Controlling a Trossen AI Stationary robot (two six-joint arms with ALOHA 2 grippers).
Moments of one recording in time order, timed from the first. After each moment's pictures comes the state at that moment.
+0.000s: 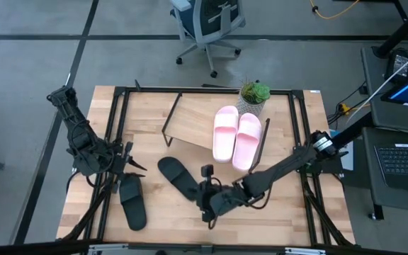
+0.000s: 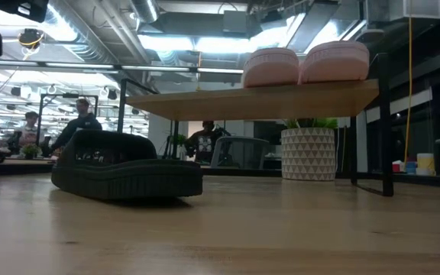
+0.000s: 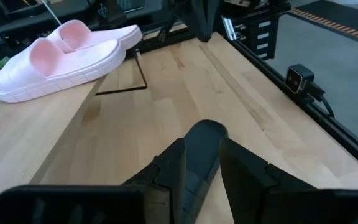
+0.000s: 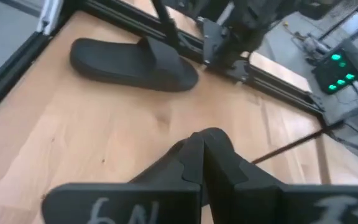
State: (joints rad) left arm -0.94 0.57 0.51 -0.41 -0.73 -0.16; right arm 0.51 1.95 1.57 -0.21 0.59 -0.14
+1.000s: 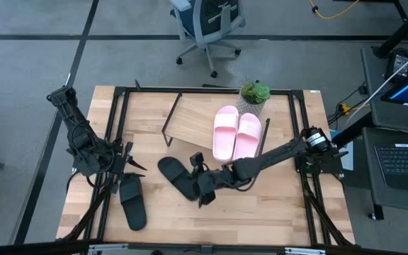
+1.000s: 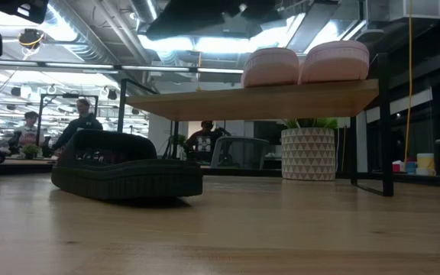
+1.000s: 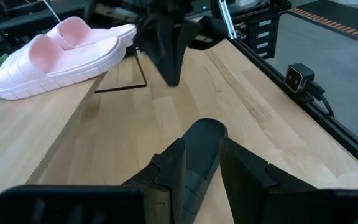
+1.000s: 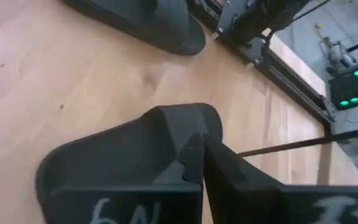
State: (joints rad) left arm -0.94 0.57 0.51 -0.42 -0.73 -0.17; right arm 0.36 1.99 1.57 -0.27 0.41 -0.40
